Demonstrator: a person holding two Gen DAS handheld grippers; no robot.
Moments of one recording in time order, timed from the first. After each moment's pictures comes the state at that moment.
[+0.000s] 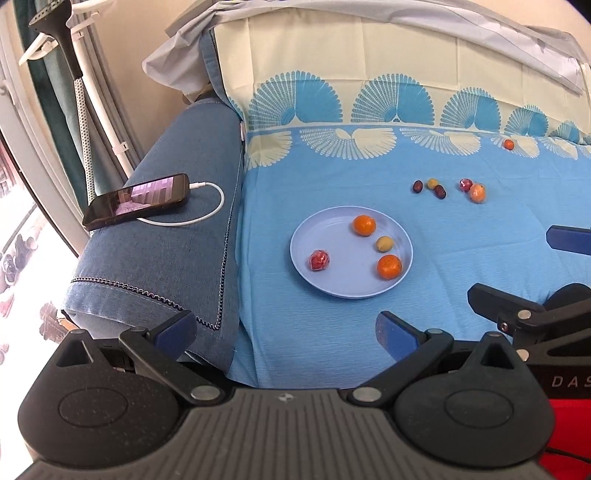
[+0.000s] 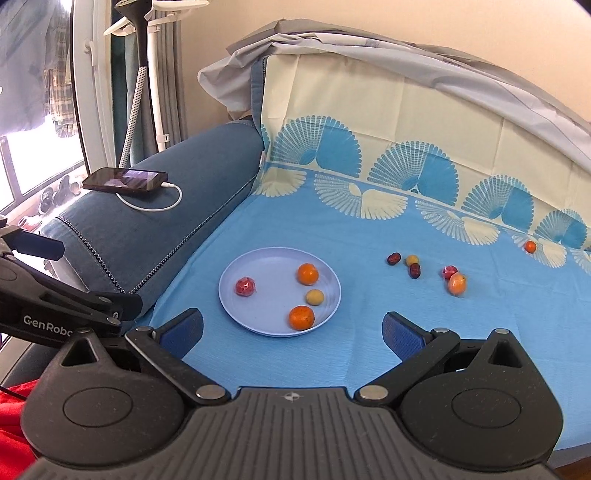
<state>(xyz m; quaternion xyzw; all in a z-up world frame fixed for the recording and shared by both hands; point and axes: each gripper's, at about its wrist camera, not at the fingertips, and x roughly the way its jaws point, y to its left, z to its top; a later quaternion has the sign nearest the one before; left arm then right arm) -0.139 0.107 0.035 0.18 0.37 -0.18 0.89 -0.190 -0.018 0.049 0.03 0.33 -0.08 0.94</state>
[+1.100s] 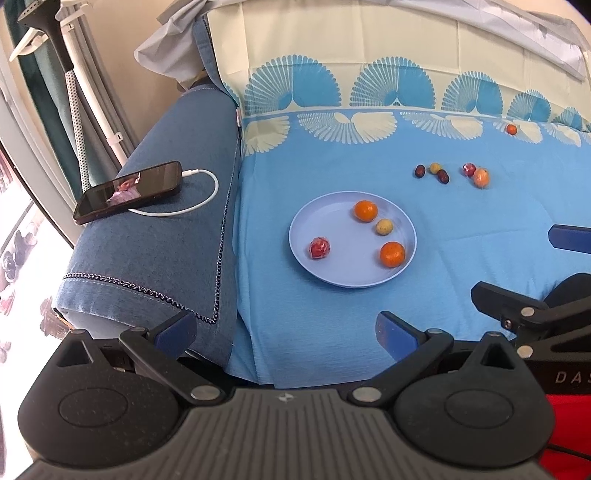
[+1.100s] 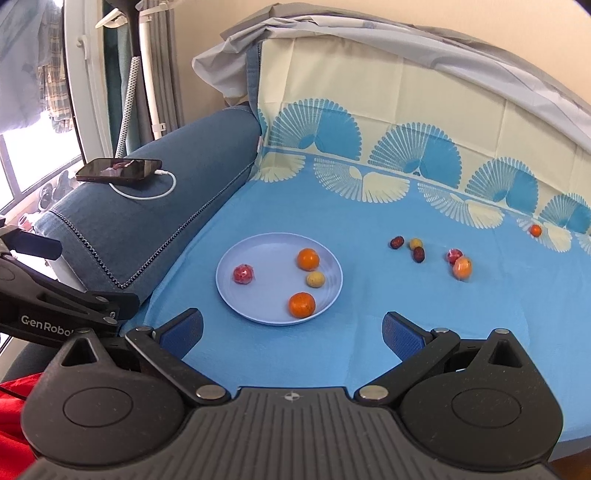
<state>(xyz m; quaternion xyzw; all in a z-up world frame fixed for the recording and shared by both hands) -0.126 0.099 0.022 0.20 0.39 -0.17 0.88 -0.176 -0.023 0.037 0.05 0.36 -0.08 0.93</state>
